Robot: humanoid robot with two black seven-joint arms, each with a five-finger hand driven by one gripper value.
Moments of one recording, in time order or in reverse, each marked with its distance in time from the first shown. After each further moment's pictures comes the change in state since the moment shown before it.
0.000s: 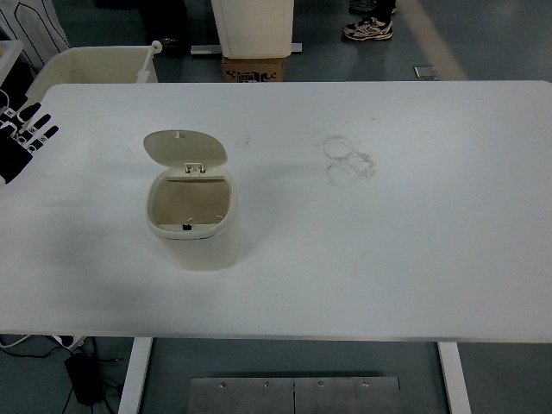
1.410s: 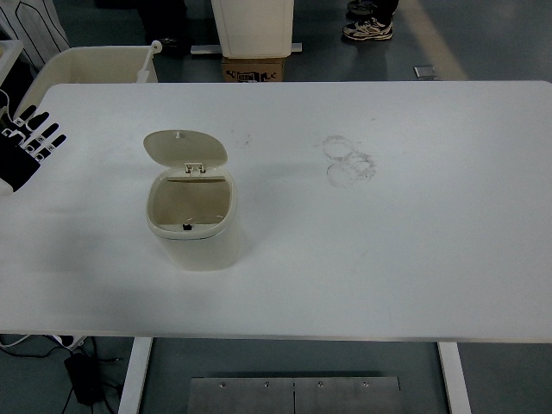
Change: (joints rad) left arm 0.022 -0.017 -0.002 -0.002 0.001 -0.001 0.000; right arm -0.001 0.000 -0.002 -0.001 0.000 0.000 -0.002
